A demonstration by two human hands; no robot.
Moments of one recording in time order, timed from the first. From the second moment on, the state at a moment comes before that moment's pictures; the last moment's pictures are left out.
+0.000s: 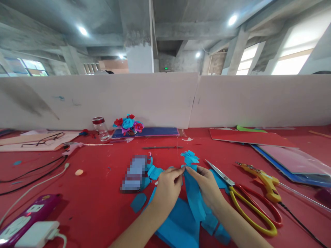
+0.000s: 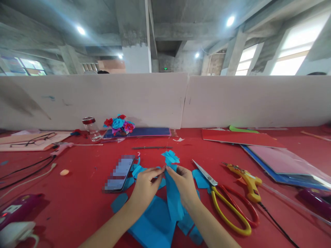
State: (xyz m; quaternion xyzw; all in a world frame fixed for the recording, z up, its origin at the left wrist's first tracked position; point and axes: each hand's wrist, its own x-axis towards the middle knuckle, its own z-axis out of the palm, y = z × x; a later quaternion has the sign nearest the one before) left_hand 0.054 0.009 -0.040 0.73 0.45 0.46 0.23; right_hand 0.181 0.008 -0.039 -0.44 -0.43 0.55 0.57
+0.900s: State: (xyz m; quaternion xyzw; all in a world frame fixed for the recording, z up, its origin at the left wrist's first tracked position) left_hand 0.056 0.011 -0.033 0.58 0.47 0.51 0.43; right_hand 0.181 0.007 -0.037 -0.43 -0.43 0.56 0.56
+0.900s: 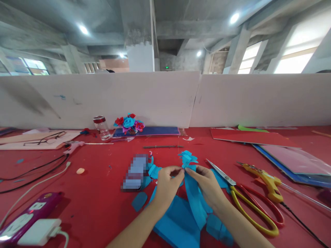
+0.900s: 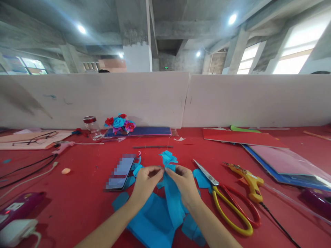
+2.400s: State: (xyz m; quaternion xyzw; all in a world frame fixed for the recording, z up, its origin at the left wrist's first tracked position) left_hand 0.049 0.011 -0.025 0.63 0.48 0.43 0.44; right_hand 0.180 0.010 -0.043 -0.41 -0.31 0.64 0.57
